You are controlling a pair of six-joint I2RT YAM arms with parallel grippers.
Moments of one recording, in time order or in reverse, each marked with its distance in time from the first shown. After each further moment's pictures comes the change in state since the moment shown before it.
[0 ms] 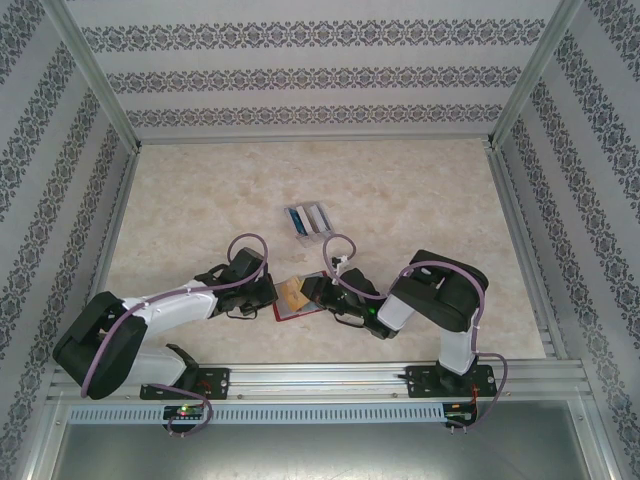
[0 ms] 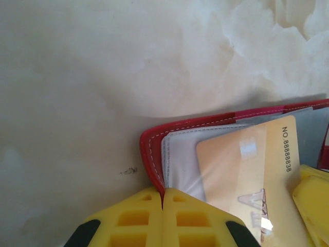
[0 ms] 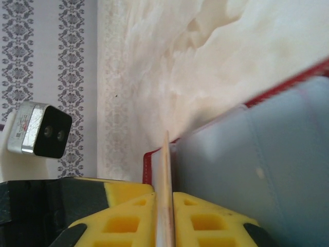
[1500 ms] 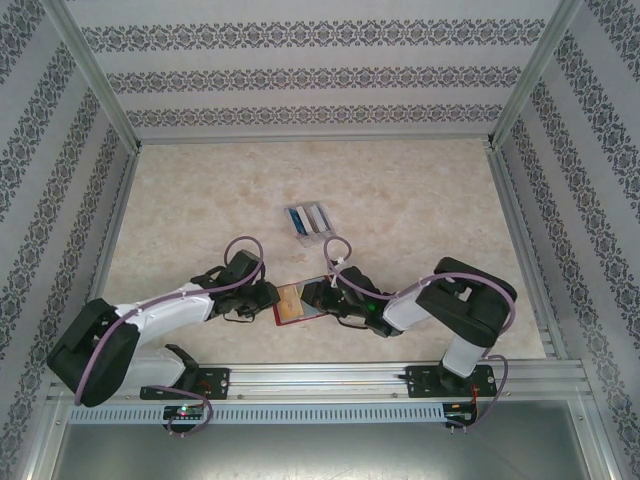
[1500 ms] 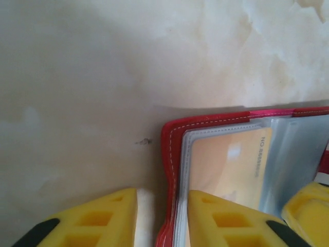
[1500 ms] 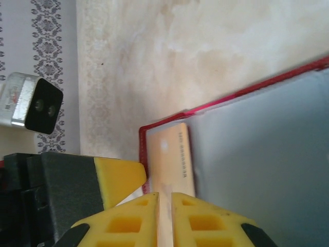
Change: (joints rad) left arm 0.000 -0.061 -0.008 -0.072 0.020 -0.037; right arm 0.011 -0.186 0.005 -0.300 -0.058 -0.068
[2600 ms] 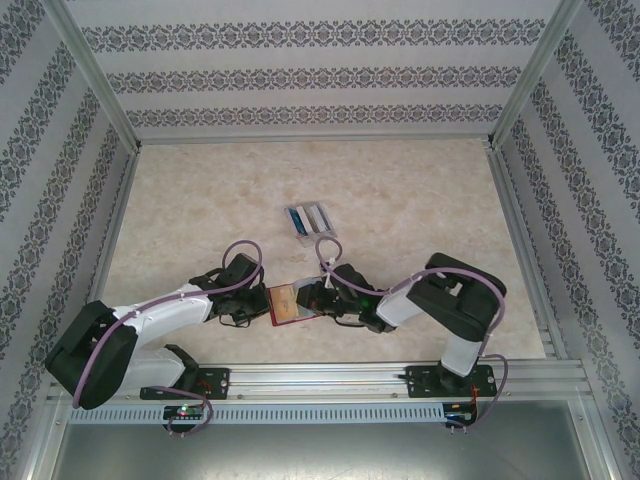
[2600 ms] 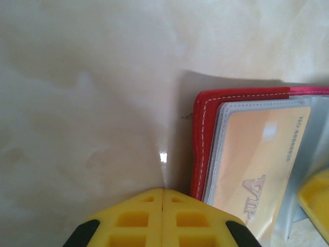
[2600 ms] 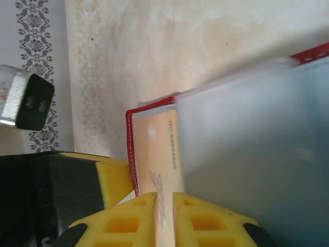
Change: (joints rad) left arm 0.001 -0.002 -0.006 -0.082 0.002 0.037; right arm -0.006 0.035 0.047 -0.063 -0.079 -0.035
